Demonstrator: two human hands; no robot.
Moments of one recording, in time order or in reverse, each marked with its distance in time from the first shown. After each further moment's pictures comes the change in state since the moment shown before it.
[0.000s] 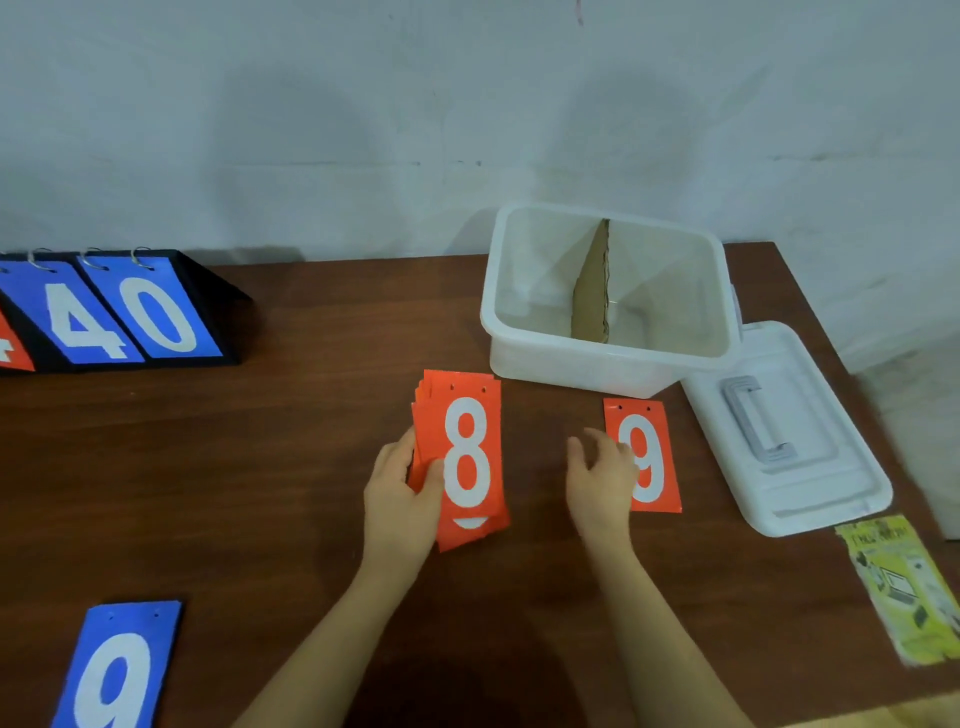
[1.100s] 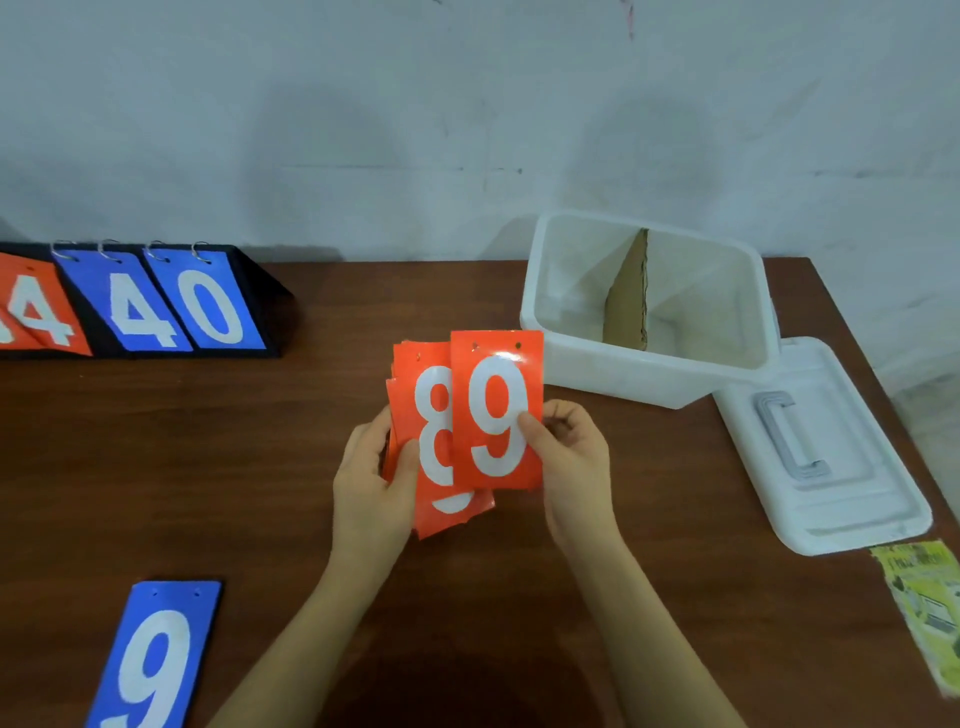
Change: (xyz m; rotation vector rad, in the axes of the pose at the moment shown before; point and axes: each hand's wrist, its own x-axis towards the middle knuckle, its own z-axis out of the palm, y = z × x) left_hand -0.002 0.004 -0.055 -0.008 0.105 0.176; right_hand -0.058 -0.068 0.005 0.754 -0.380 -0.050
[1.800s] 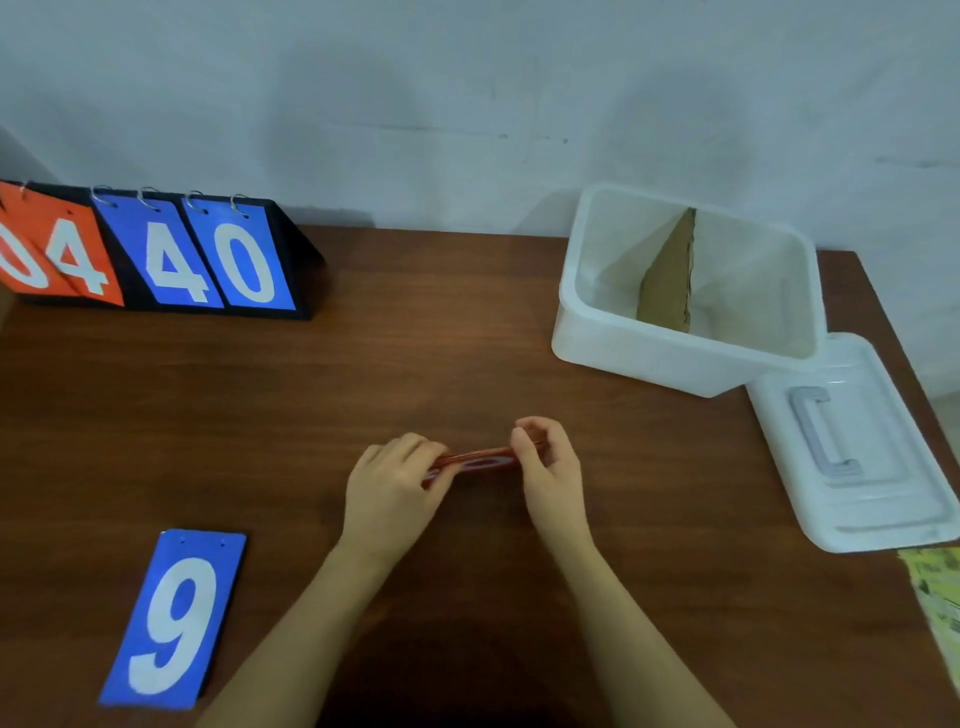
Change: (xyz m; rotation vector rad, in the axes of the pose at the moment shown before) left_hand 0.001 -0.061 -0.007 0.764 -0.115 0.505; right_hand 0.001 0.061 0.013 -0.417 -0.073 -0.041
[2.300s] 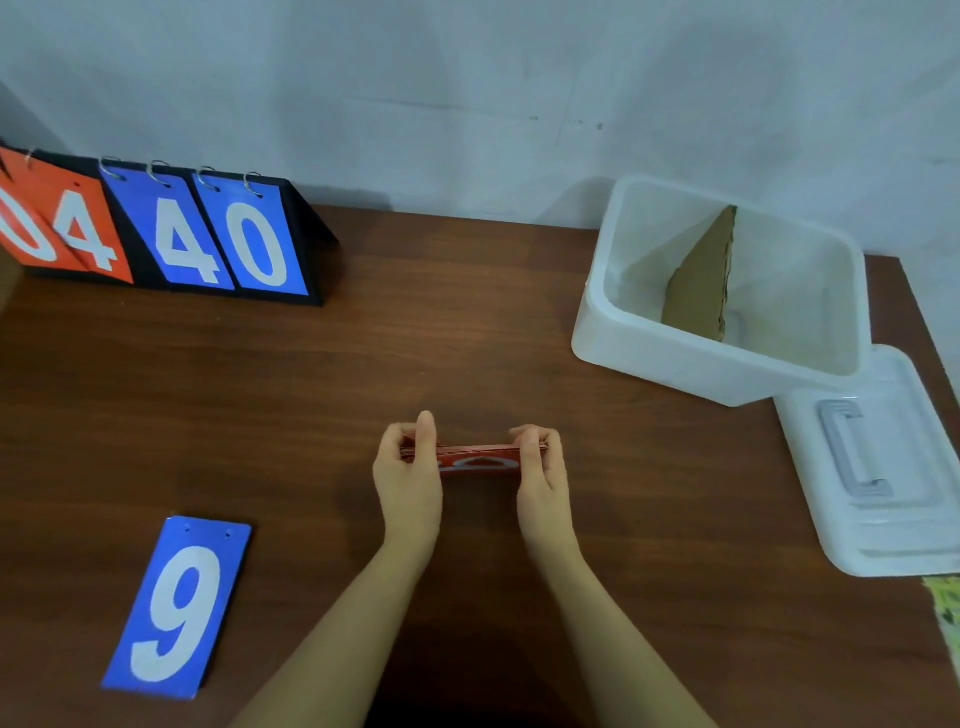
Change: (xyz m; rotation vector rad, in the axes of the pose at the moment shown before) left_hand 0.020 0.027 0.012 -0.923 0.303 -0.994; right_hand 0.000 0.009 0.021 0.096 -0.050 0.018
